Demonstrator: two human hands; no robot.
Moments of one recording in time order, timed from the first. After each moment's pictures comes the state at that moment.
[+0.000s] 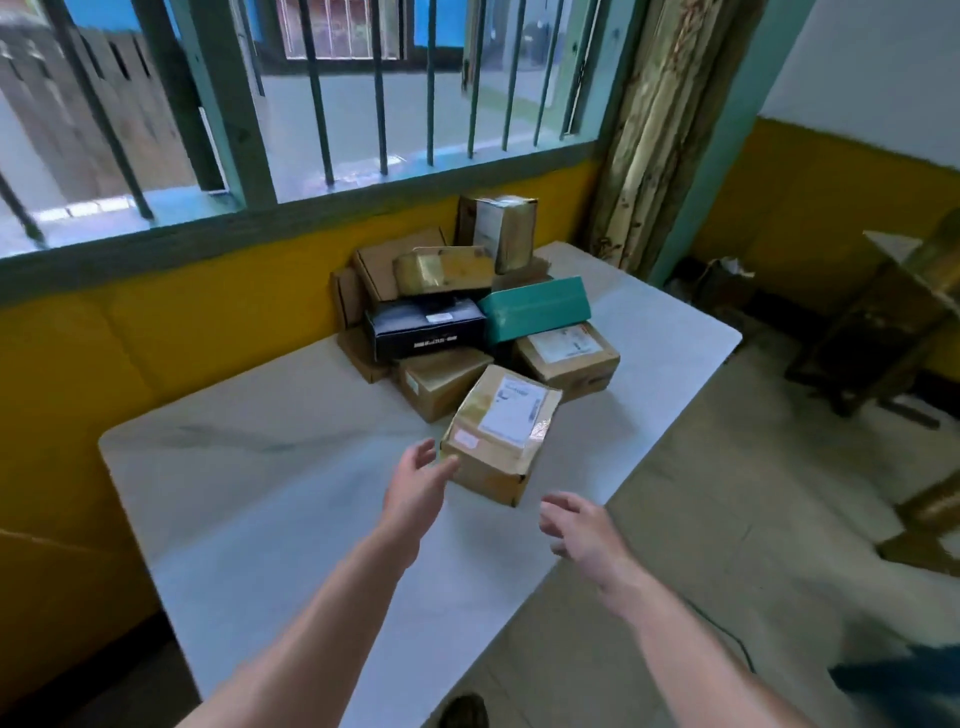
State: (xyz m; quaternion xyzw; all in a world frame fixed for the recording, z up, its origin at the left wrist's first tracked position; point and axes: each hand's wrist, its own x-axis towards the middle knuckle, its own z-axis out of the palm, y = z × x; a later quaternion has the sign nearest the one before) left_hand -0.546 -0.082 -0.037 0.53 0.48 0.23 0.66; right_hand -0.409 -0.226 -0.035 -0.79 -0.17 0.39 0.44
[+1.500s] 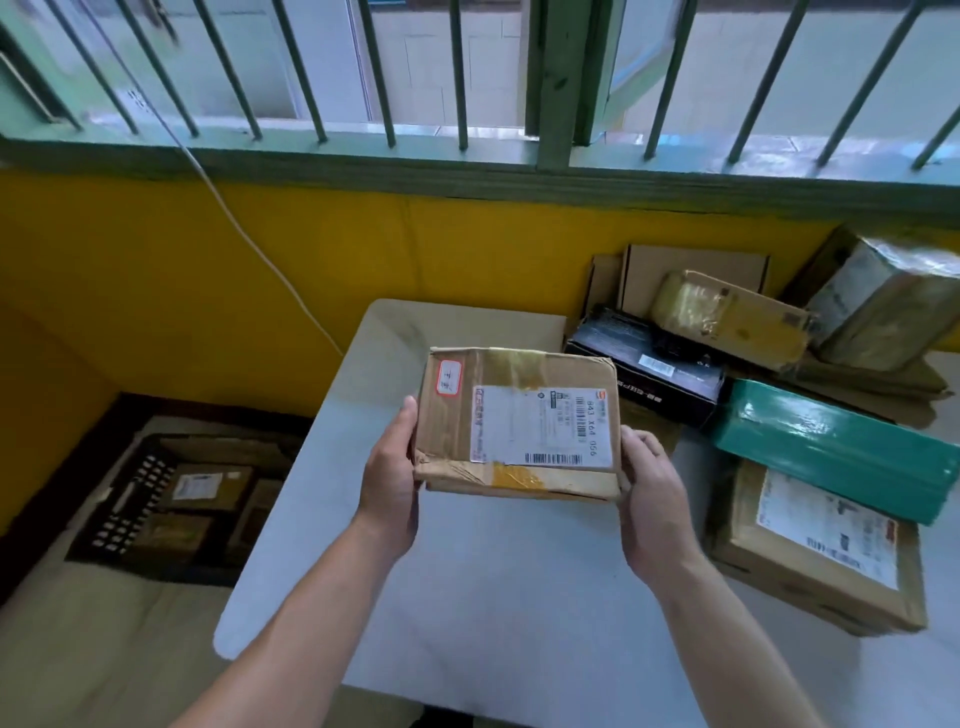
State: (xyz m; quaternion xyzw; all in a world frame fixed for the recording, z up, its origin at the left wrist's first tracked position) left_hand -0.520 -0.070 -0.005 0.23 0.57 0.58 0.53; right_hand -0.306 -0.021 -0.015 -0.49 -0.31 0.65 0.49
